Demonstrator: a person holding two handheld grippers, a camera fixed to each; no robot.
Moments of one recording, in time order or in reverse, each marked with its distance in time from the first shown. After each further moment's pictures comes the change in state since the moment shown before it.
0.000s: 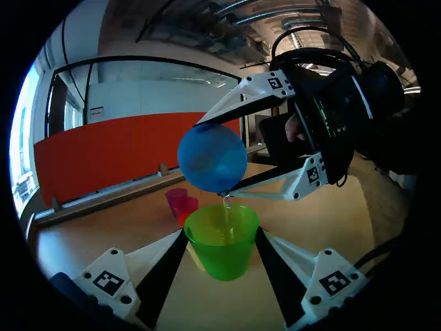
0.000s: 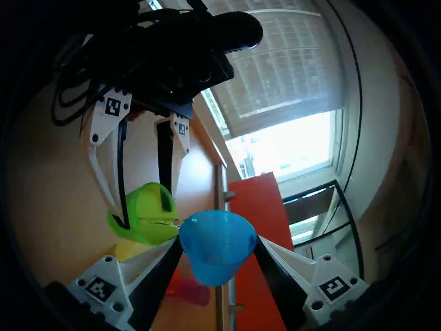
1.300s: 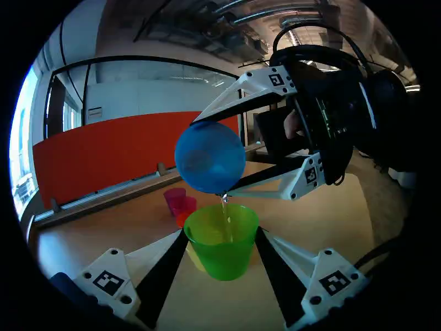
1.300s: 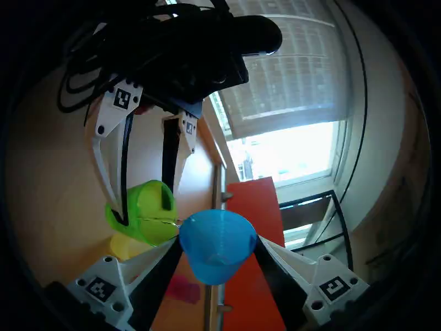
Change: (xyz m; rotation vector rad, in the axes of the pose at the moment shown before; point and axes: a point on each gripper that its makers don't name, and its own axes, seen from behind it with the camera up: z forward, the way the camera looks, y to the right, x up) left arm -0.001 0.004 0.001 -0.007 -0.009 0.010; right arm 0.013 -0.005 -0.007 -0.013 -0.008 -0.087
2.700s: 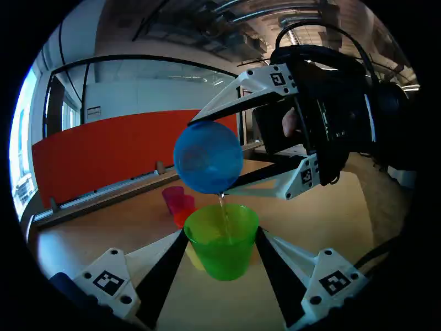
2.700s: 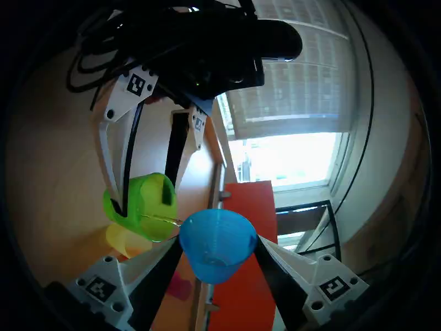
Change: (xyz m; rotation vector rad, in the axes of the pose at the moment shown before) left arm -0.004 0.004 0.003 -0.006 -0.006 0.002; right arm 0.003 -0.006 -0.001 -0.012 -0.013 -0.100
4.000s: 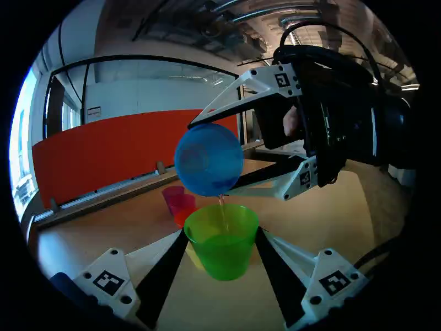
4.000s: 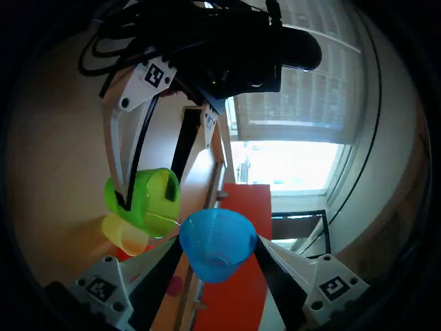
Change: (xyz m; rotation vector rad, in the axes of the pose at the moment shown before) left arm -0.001 0.000 0.001 0.002 -0.002 0.003; right arm -0.002 -0.002 0.006 -0.007 -0.004 -0.100
